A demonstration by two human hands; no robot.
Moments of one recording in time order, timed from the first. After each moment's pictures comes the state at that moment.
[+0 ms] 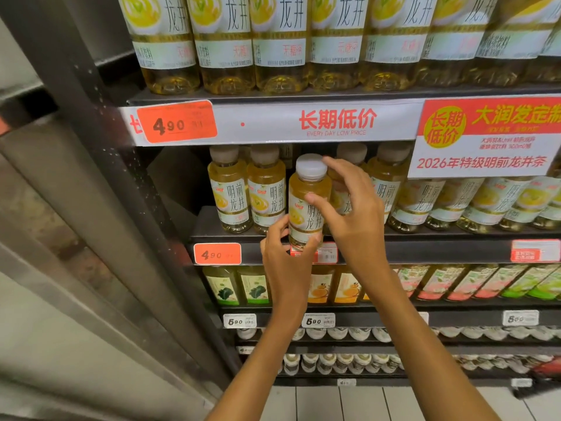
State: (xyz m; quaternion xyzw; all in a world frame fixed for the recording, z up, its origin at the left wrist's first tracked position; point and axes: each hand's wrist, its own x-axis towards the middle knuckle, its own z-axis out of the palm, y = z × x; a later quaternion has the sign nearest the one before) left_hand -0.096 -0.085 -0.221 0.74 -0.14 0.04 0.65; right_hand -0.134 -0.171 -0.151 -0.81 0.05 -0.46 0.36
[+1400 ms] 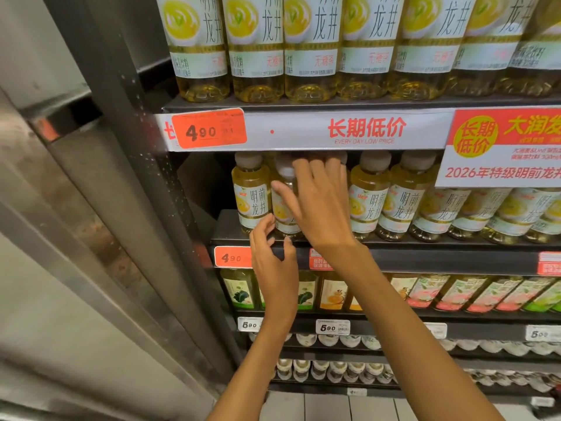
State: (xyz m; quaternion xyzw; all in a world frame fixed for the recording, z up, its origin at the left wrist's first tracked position) left_hand -0.074 -0.055 -0.217 0.71 -0.12 0.12 0.68; right_hand -0.074 -0.131 -0.133 -0.87 0.06 -0.50 0.02
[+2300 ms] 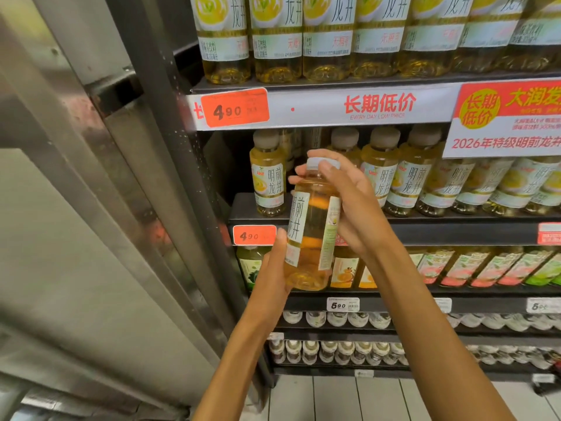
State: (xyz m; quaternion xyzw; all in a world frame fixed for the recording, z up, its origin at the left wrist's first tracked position) left_hand -0.109 0.023 -0.200 0.60 -0.22 -0.24 0.73; right_hand -0.127 -0.112 -0.126 -0.55 -0.04 -0.21 0.80
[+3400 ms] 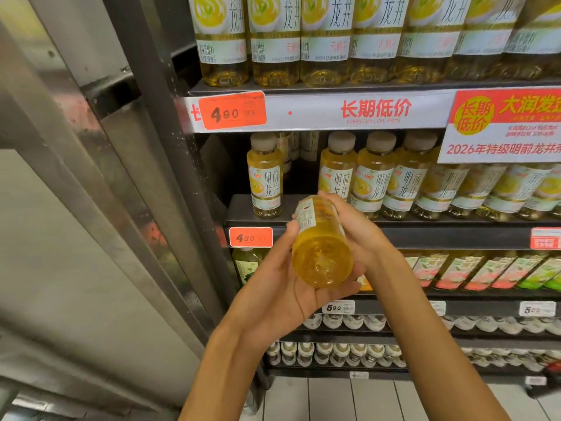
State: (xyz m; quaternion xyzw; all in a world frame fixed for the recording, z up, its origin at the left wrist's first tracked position) left_hand -0.127 0.034 -0.151 0.29 -0.17 -0.53 0.77; right_hand -0.124 -0.120 -0.145 -0.46 0.23 -0.01 0.86
